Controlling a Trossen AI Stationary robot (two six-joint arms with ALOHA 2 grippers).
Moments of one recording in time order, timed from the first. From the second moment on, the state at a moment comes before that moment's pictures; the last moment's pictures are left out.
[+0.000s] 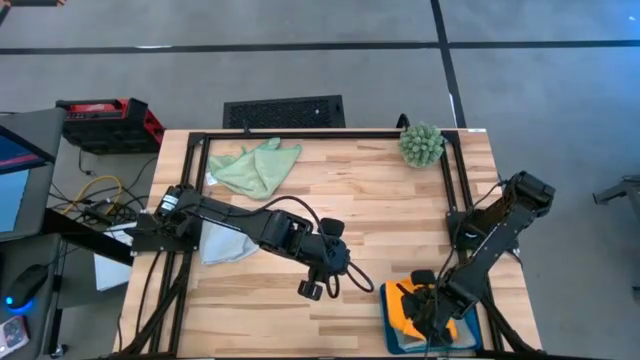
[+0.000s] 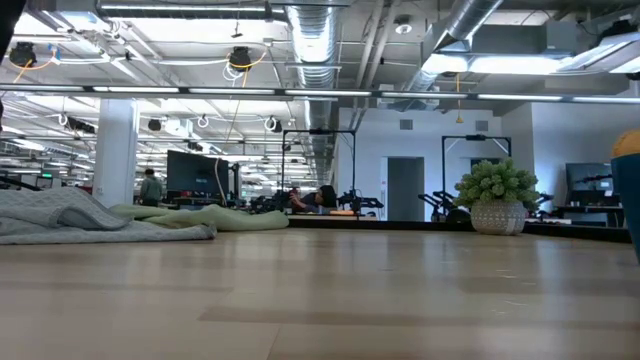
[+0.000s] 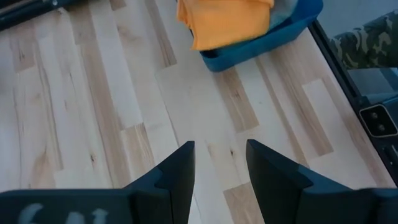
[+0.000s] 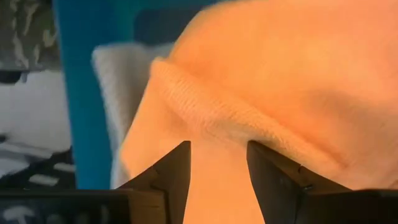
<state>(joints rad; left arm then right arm) -0.32 1.98 2.02 -0.99 -0.09 0.07 0.89 1.59 1.06 -0.80 -0.06 0.78</state>
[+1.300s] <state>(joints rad) -0.39 1.98 2.02 -1.13 -0.15 -0.07 0.79 1.70 1.07 -0.71 0.10 0.61</state>
